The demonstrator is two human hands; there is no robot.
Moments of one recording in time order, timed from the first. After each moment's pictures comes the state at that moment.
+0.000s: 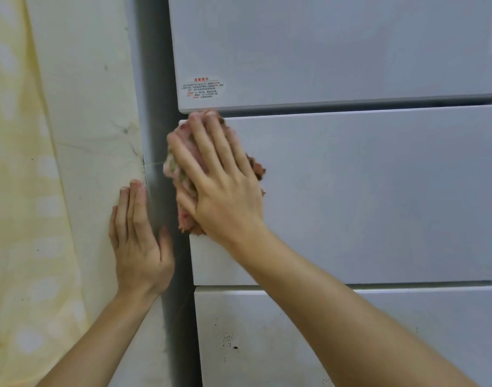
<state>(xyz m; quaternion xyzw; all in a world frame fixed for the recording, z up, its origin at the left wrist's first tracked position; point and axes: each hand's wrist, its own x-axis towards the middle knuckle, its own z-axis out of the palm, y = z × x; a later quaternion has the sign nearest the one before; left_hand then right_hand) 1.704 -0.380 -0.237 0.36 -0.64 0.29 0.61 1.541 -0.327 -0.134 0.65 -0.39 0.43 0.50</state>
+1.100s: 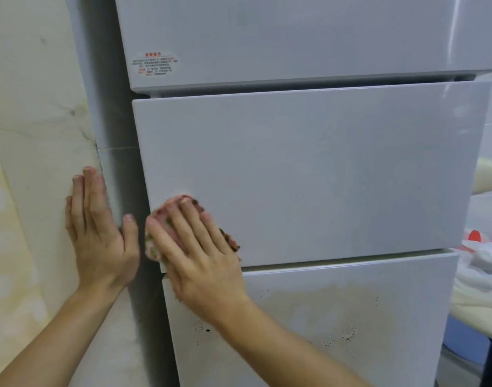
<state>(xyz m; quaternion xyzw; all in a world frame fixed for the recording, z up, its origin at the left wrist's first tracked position) 1.699 -0.376 -0.238 0.36 -0.65 0.27 0.61 1.528 -0.306 -0.270 0.68 -0.42 0.40 0.45</state>
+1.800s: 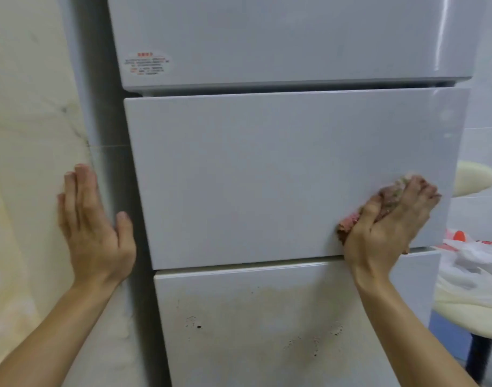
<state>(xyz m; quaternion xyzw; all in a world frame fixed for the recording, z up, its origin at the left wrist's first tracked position) 1.697 -0.373 -0.238 0.36 -0.64 0.25 0.63 1.307 -0.257 -0.250 0.30 -0.58 0.70 0.28</state>
